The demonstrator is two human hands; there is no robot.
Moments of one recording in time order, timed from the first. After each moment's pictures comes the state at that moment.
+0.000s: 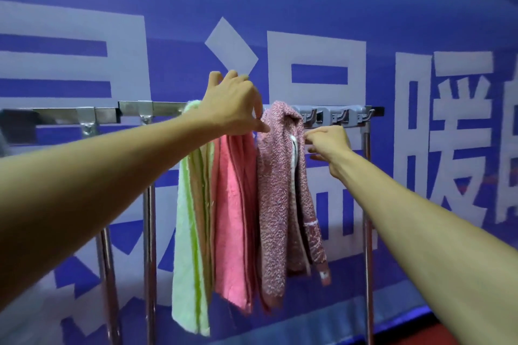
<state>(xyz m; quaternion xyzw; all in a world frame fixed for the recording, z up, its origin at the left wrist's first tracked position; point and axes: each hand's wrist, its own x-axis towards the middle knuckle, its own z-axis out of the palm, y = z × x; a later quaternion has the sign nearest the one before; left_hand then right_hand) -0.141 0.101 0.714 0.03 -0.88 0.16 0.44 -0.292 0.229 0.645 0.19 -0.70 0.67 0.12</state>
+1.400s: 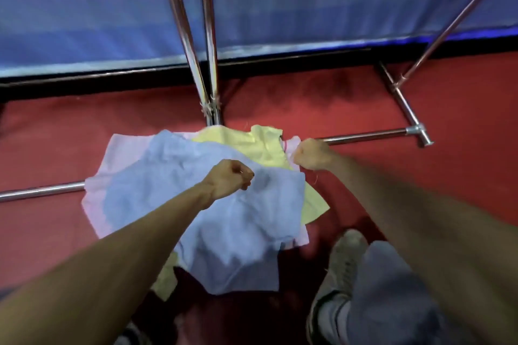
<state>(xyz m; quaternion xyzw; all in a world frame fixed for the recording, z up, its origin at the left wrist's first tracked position) 0.070 0.048 0.026 0.33 -0.75 -0.55 -0.13 -0.106 0.178 0.018 0.24 -0.91 0.07 -0.34</state>
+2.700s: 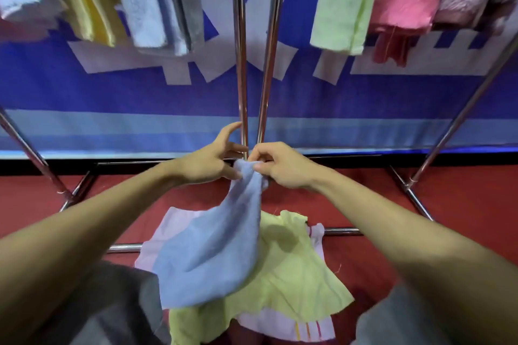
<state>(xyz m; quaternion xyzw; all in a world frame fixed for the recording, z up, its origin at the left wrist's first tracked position) 0.124 -0.041 0.250 0.16 -0.83 -0.54 0.03 -0.001 0.092 0.250 0.52 -0.73 0.37 -0.26</state>
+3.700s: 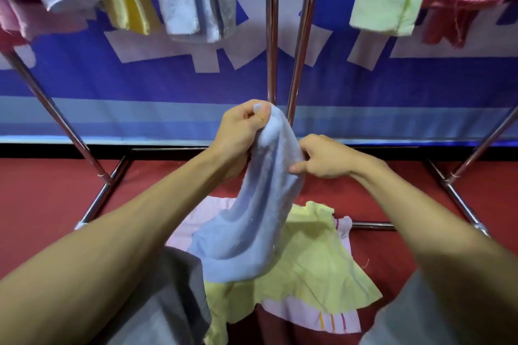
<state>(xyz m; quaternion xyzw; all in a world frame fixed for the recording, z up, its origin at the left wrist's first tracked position) 0.120 -0.010 0.277 0.22 -0.66 -0.65 0.30 -0.023 0.089 0.250 0.58 -0.78 0.15 -0.18</state>
